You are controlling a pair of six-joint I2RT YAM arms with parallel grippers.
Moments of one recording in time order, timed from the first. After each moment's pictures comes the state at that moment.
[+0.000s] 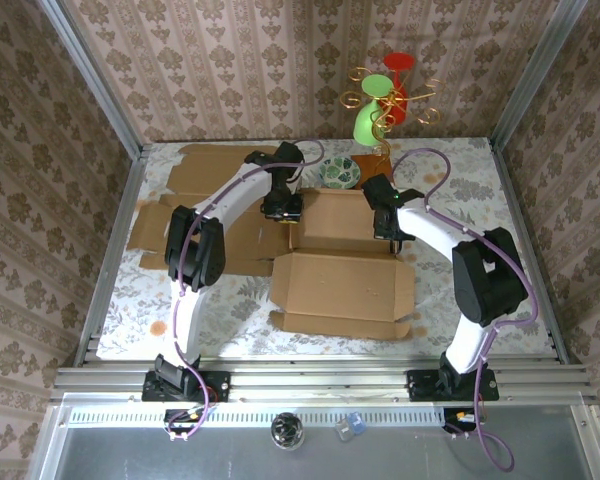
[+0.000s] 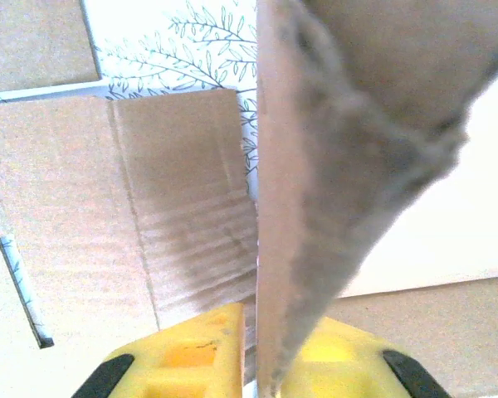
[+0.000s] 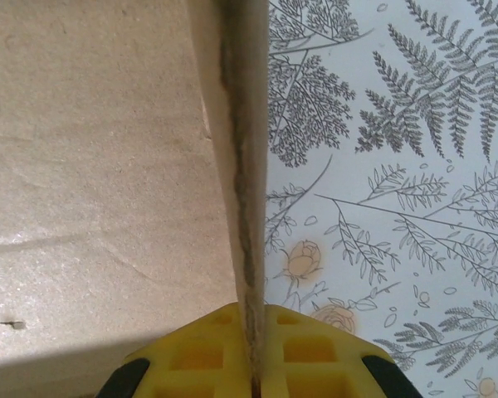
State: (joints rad) left arm -0.55 2.21 1.97 -1.10 0.13 -0.35; right arm 0.36 1.78 1.26 -0.77 0.45 0.56
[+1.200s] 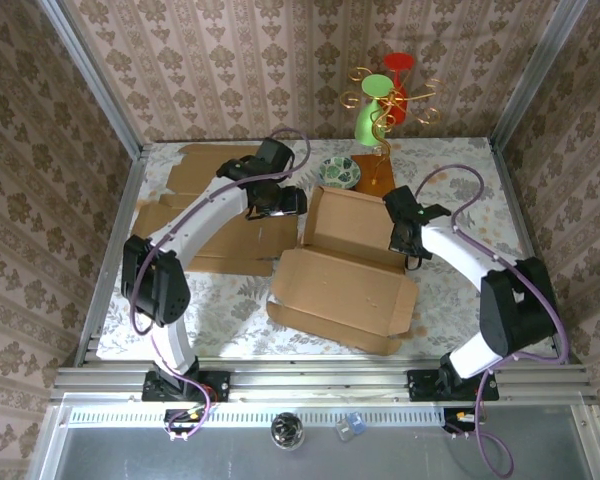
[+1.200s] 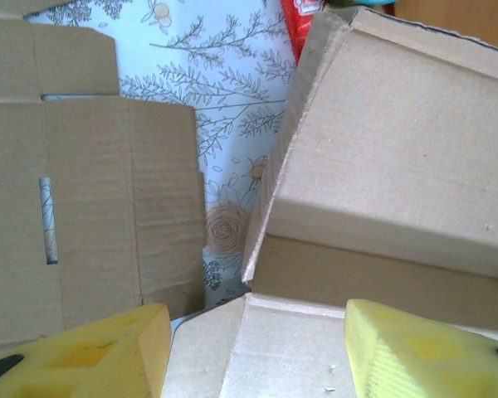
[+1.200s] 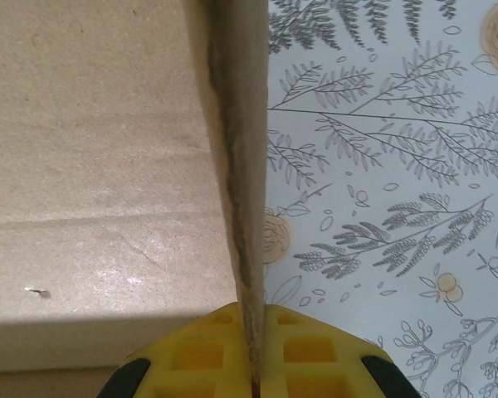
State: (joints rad) left arm -0.61 1.81 1.68 -0.91 0.10 -0.50; right arm 0.29 1.52 1.05 -0.79 0.36 0.70
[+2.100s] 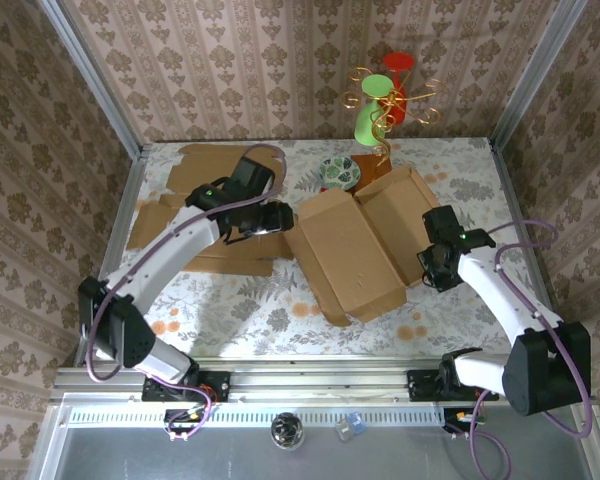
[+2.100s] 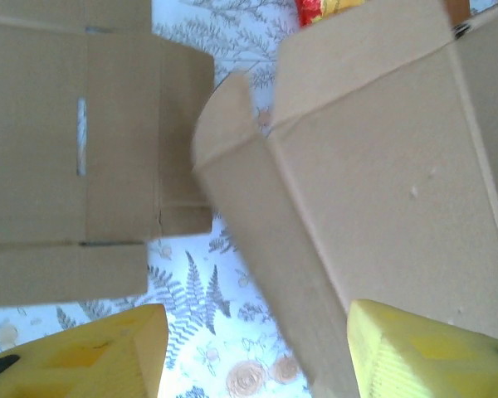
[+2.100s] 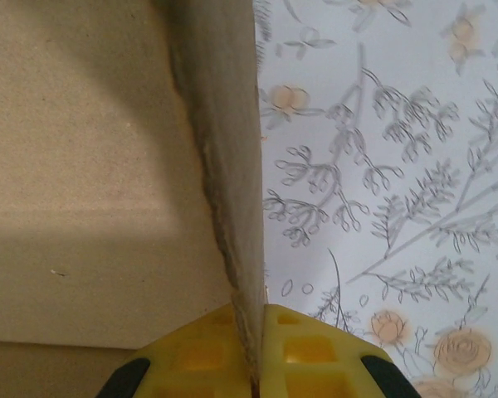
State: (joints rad) left arm -0.62 1.48 1.38 -0.88 0.10 -0.61; right arm 0.14 1.21 0.85 -0.95 0.15 1.42
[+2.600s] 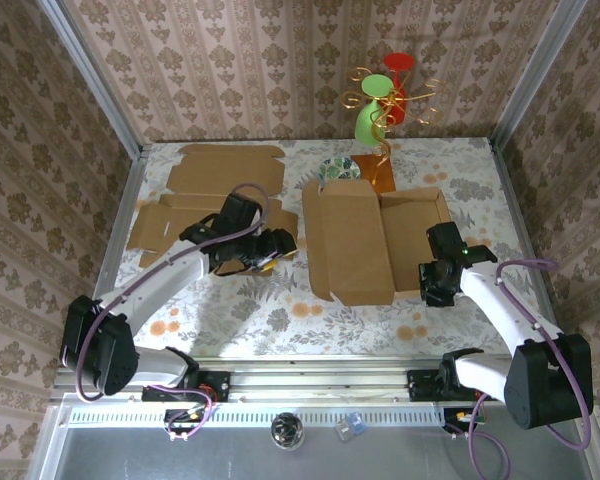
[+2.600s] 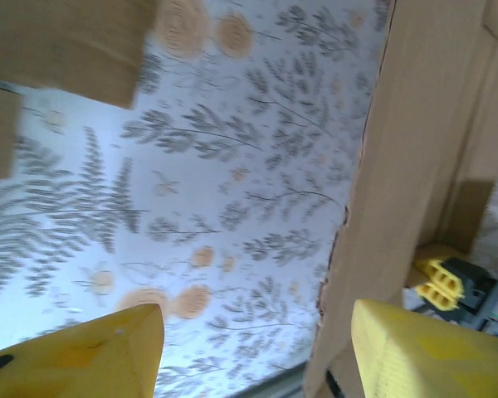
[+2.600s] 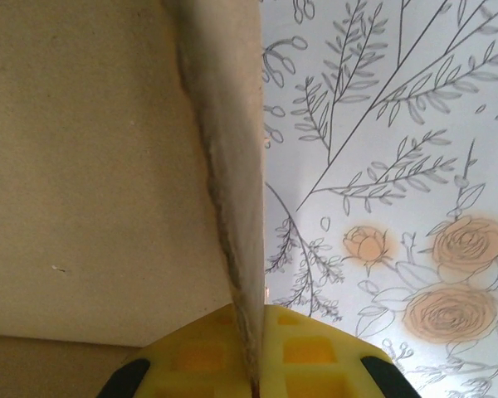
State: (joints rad) left arm -0.61 1.34 0.99 -0.55 0.40 -0.94; right arm 0.12 1.15 0.72 -0.91 -0.03 1.73
